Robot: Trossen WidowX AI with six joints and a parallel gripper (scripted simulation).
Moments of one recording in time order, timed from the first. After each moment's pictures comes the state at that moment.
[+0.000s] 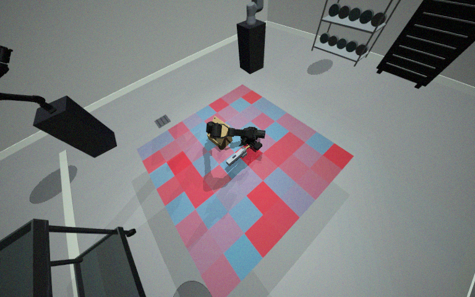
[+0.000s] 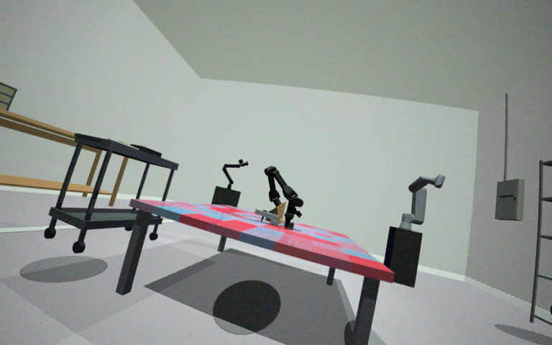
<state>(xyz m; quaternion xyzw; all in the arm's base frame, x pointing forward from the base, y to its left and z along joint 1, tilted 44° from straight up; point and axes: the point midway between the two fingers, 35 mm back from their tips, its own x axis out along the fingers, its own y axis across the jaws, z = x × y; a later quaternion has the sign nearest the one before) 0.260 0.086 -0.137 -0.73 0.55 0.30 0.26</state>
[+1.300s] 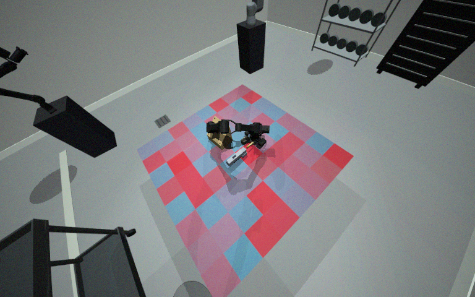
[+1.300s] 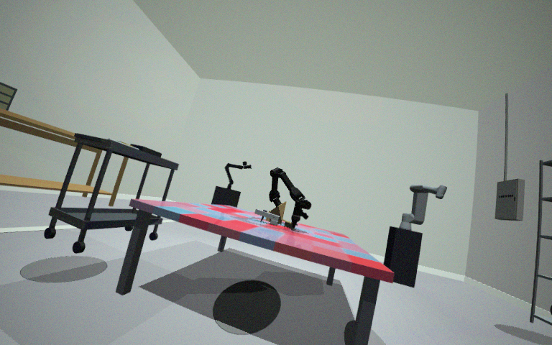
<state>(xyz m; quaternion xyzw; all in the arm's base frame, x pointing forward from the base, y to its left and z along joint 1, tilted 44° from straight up) 0.251 0.119 -0.172 -0.73 0.55 0.30 0.26</state>
